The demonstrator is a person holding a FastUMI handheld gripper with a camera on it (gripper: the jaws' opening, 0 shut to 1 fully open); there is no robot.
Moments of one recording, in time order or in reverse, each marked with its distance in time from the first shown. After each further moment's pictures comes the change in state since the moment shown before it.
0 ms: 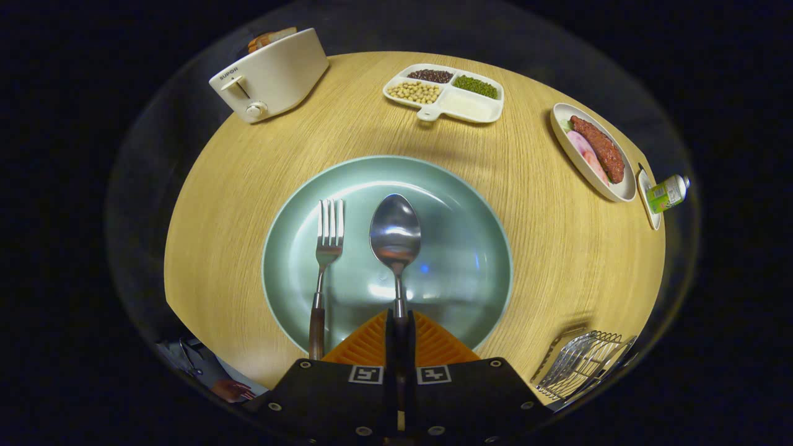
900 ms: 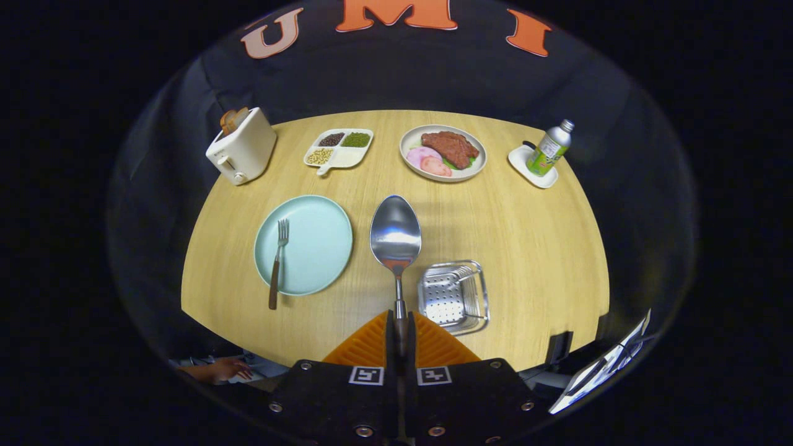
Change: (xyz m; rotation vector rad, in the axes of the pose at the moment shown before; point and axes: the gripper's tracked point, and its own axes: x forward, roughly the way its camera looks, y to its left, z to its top) arm -0.166 -0.150 -0.091 0.196 -0.168 -0.137
